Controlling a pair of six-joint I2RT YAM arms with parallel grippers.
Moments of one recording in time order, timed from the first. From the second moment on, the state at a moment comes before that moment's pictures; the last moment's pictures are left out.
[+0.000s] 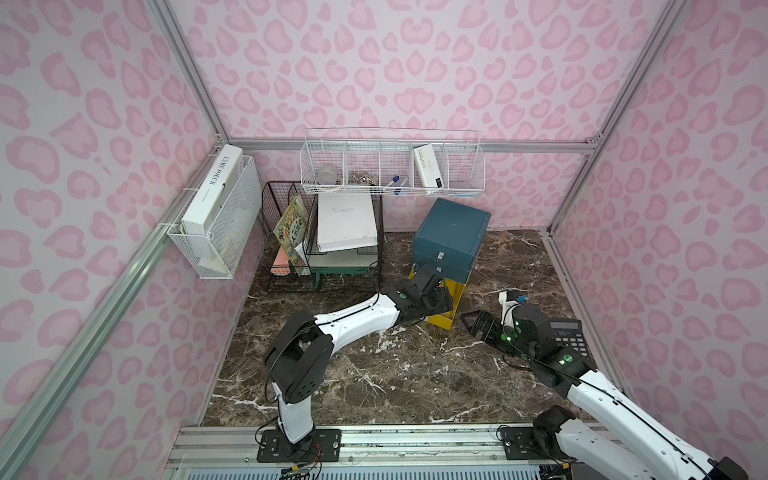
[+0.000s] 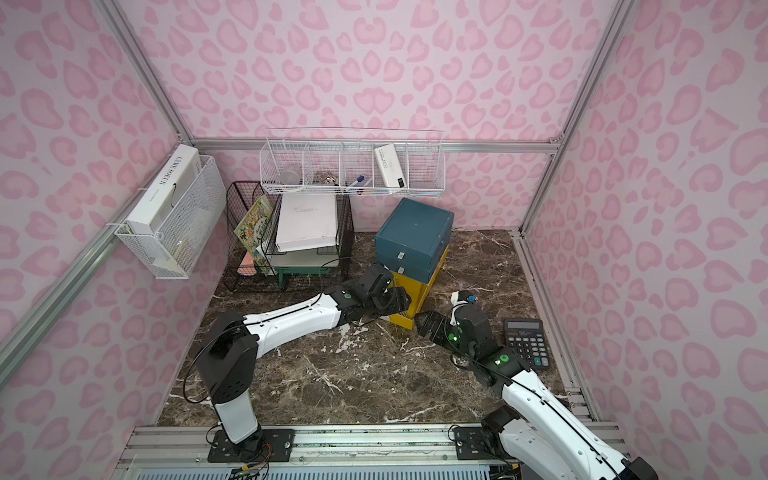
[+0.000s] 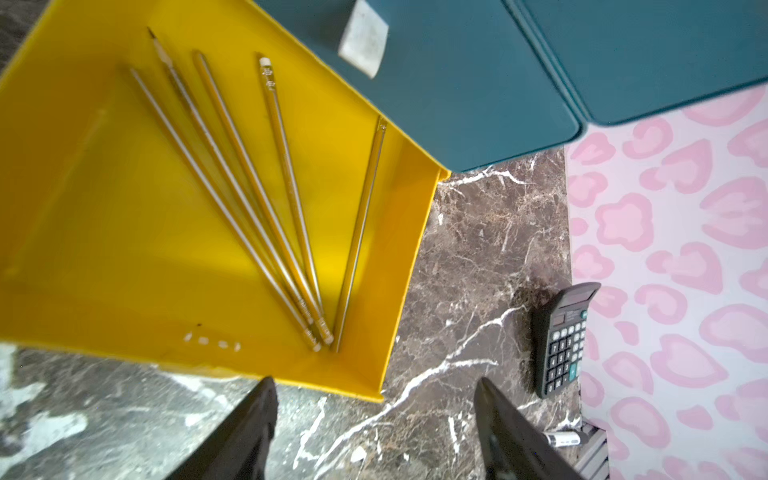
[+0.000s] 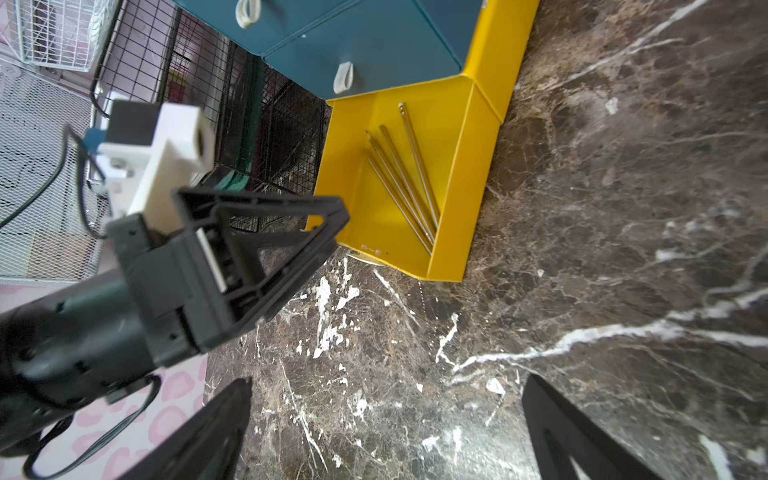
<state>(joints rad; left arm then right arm) -0.83 1.79 1.30 -0.30 0.01 -0.93 0.54 0.81 0.54 -0.29 -0.12 0.88</state>
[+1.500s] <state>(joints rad) -0.82 2.07 1.26 0.10 -0.26 -0.52 0.45 0.87 0.45 -0.30 -0.16 0.85</state>
